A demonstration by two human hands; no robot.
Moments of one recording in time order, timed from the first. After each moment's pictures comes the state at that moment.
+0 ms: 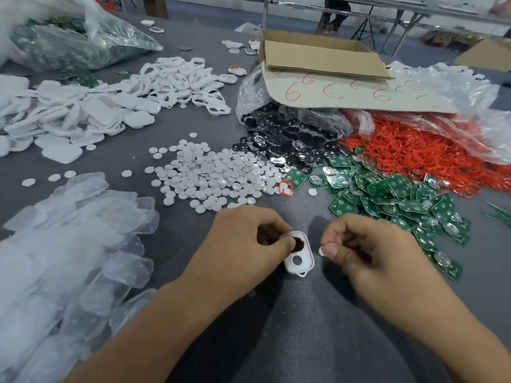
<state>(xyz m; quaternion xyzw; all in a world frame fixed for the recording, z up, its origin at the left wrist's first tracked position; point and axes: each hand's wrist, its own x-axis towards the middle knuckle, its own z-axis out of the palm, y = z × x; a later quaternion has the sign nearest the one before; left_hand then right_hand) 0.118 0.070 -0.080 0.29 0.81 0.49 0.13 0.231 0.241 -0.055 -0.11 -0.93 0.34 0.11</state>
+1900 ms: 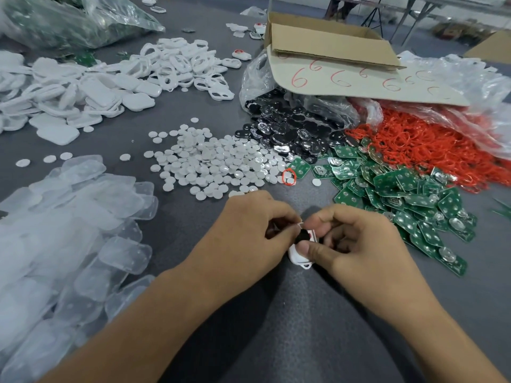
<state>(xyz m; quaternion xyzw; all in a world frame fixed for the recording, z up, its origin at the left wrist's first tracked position) 0.117 0.071 -0.080 0.38 0.82 0.43 0.05 0.215 0.225 -0.066 -0.15 -0.87 0.45 0.11</state>
